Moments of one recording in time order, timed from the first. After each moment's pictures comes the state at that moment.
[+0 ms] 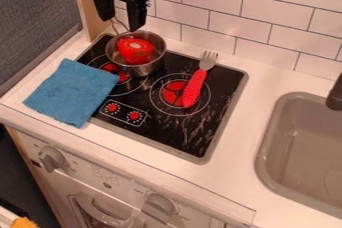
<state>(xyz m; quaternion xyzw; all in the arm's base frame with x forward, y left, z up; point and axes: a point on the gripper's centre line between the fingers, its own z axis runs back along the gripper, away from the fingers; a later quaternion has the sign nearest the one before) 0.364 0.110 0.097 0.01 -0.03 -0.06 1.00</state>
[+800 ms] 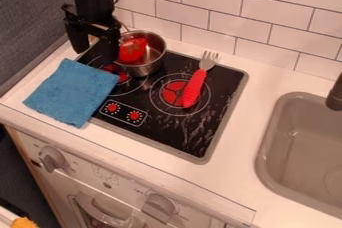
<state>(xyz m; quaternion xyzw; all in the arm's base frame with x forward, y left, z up) 0.322 0.140 0.056 0.04 -0.01 -0.04 1.00</state>
